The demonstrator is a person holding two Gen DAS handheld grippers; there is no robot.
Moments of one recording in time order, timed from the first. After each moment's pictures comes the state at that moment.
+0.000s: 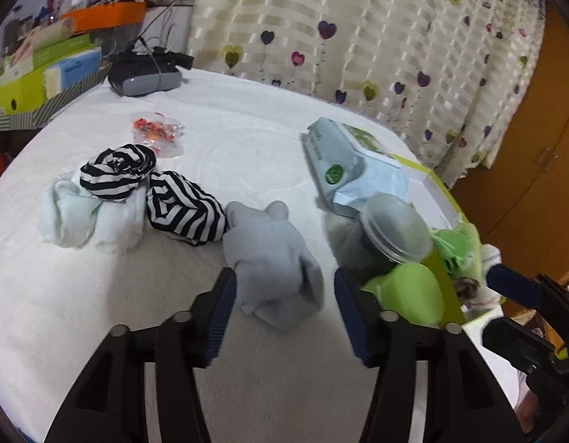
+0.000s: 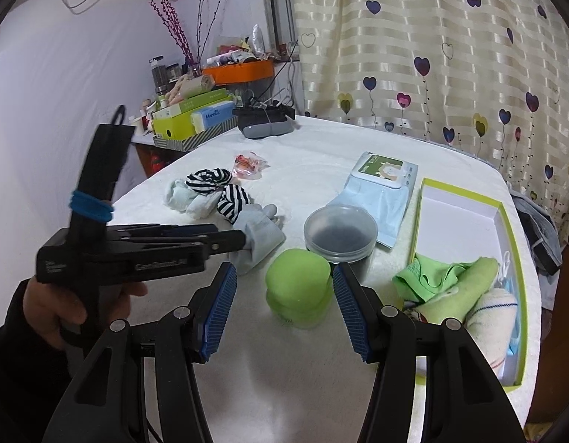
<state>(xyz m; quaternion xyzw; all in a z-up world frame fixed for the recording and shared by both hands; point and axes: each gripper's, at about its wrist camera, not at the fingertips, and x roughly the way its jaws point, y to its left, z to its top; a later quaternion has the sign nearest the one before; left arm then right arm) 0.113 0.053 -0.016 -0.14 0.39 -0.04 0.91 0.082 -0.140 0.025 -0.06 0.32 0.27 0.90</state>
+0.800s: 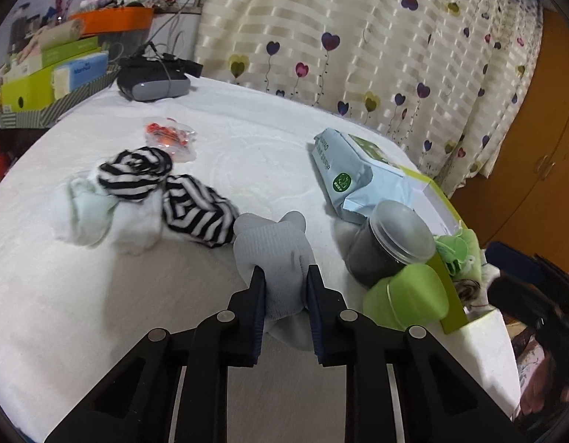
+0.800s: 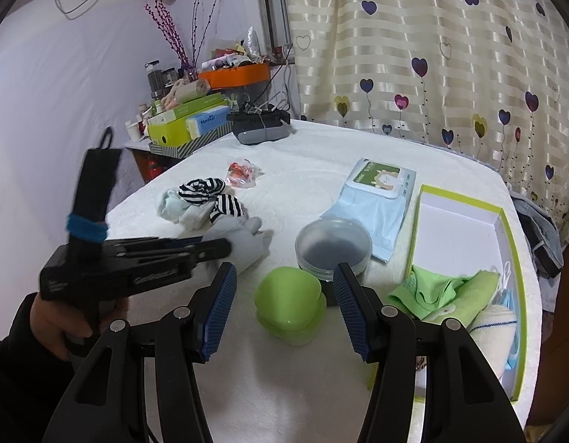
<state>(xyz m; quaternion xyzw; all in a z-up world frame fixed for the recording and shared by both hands) 0.094 0.069 -0.015 -0.15 0.36 -0.04 0.92 0.095 -0.135 0.033 -0.06 0.31 0.27 0.91</state>
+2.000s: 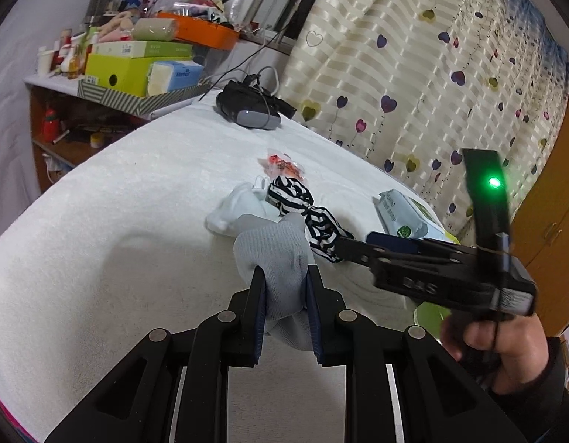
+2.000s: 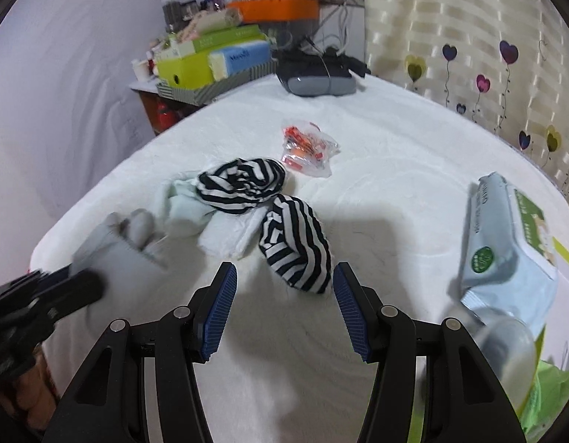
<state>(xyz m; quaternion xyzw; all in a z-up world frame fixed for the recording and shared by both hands) 0.021 0.184 -0.011 -0.23 0.30 0.03 0.93 0.186 0.024 -0.022 -0.13 0.41 0.29 0.85</state>
